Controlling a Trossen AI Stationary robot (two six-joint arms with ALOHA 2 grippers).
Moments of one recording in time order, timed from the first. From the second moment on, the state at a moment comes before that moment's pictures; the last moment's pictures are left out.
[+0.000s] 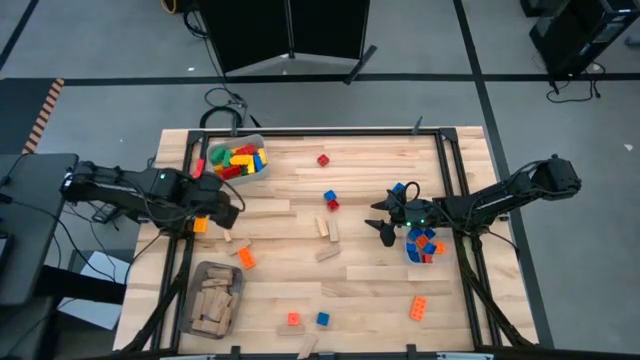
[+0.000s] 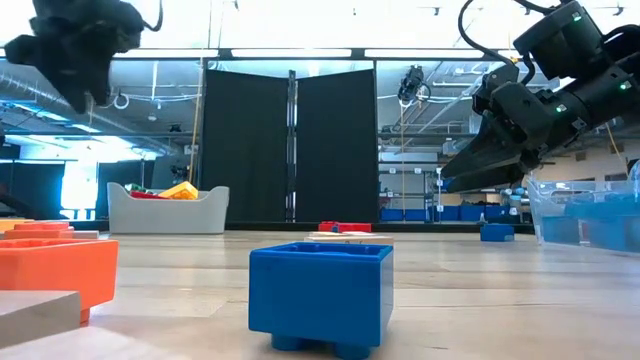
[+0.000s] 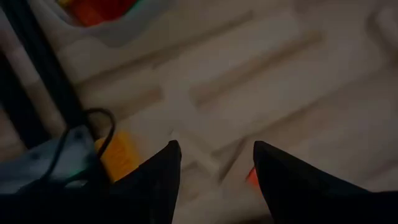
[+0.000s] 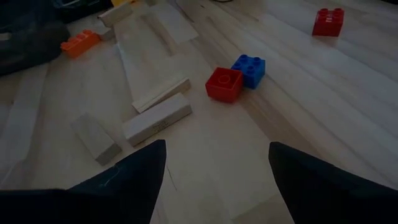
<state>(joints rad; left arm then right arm) -0.15 0.96 0.99 -1.39 -0.27 -1.27 0.08 1.19 0.23 0.43 0.32 0.44</state>
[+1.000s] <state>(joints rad) -0.12 1.11 0.60 -1.00 0.00 -1.79 0.08 1.19 0.23 0.44 0.32 0.56</state>
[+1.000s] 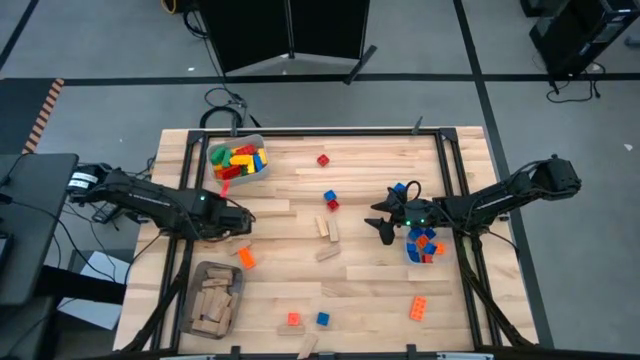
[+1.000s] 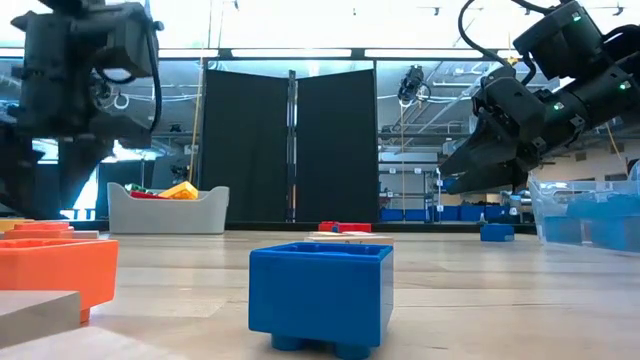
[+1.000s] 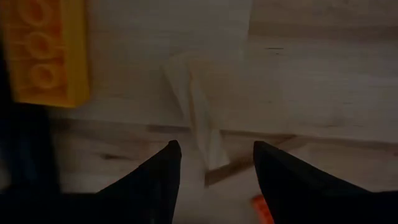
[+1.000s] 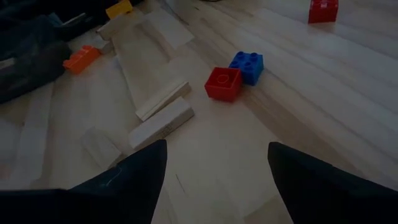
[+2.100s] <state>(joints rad) -0.09 1.10 0.87 -1.12 -0.20 -1.33 0.08 1.19 0.23 0.46 0.32 0.51</state>
